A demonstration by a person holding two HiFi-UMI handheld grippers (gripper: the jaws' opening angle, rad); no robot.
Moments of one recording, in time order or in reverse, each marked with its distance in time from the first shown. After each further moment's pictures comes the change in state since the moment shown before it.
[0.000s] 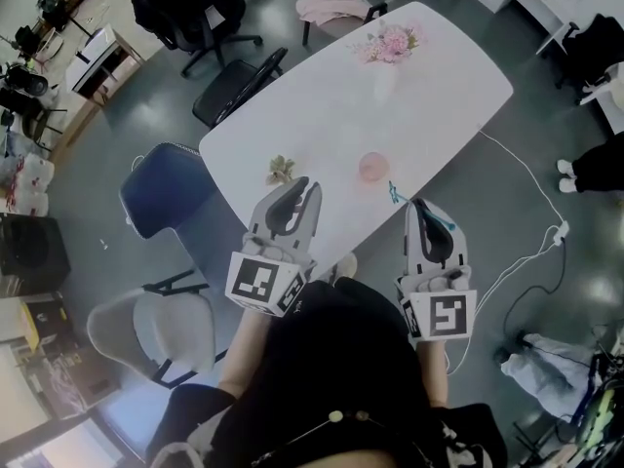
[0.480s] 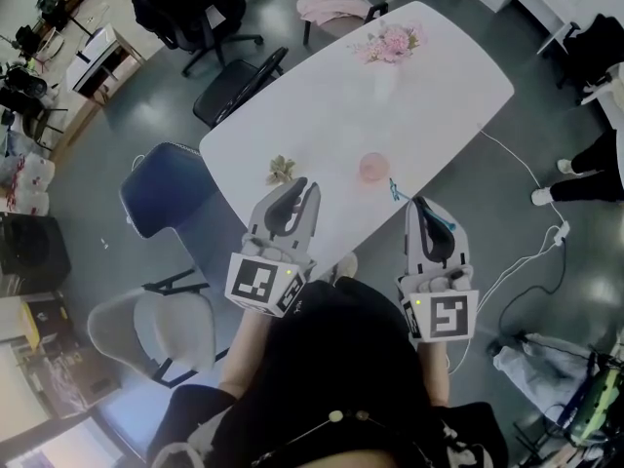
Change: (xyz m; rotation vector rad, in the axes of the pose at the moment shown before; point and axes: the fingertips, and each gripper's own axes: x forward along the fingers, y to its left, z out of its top) left arm -0.001 0.001 -0.002 -0.002 -0.002 0.013; right arm 0.002 0.000 0.008 -0.008 -0.010 0.006
